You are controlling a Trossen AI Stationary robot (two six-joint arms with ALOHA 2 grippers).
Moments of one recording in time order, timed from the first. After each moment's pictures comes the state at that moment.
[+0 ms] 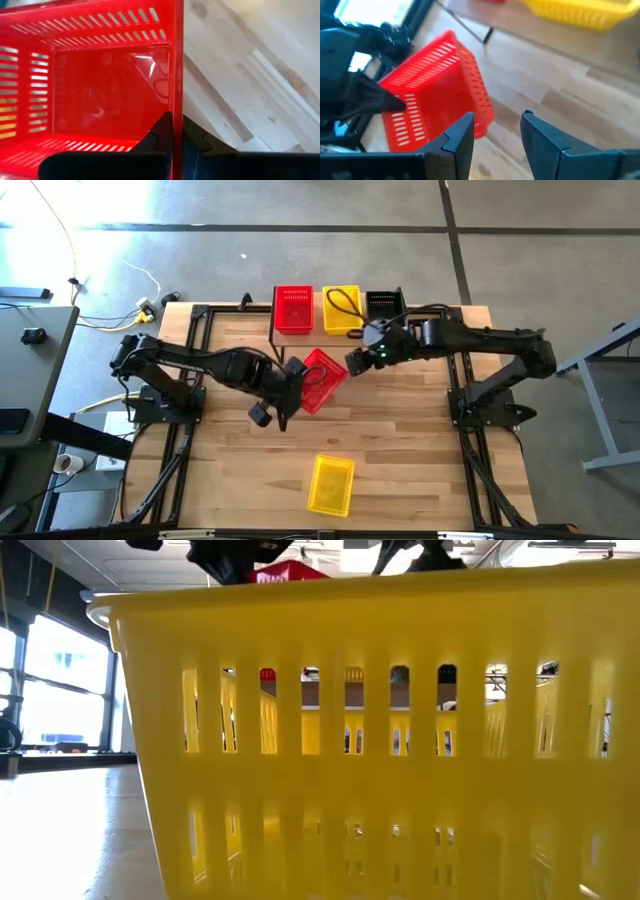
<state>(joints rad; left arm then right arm) -0.04 1.57 1.46 -1.06 -0.19 0.63 -0.06 1.45 1.48 -0.88 0.15 0.97</state>
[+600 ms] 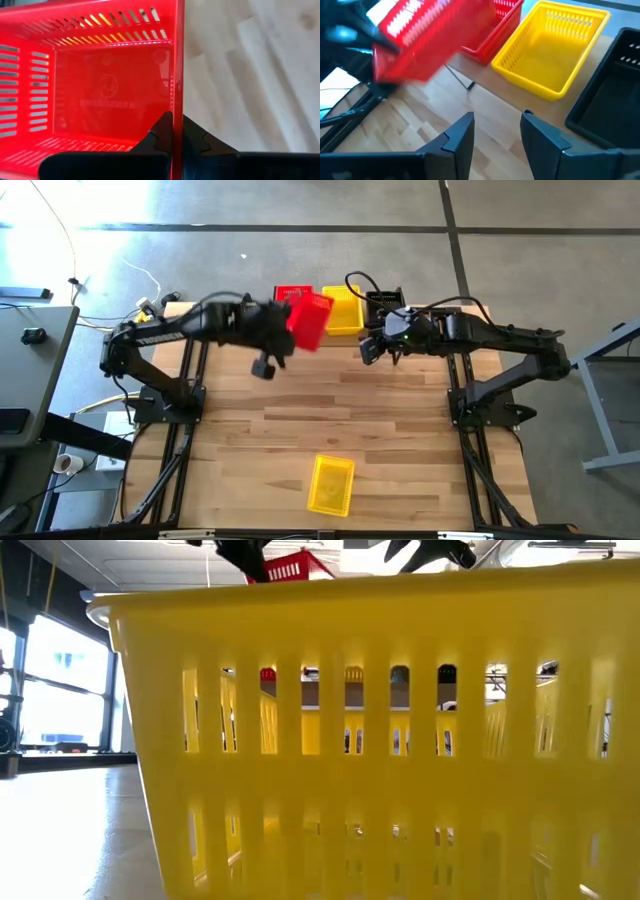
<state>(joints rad) 0.27 1.45 1.58 -1.06 -0.20 0.63 -0.08 1.34 1.48 -0.86 0.37 0.74</state>
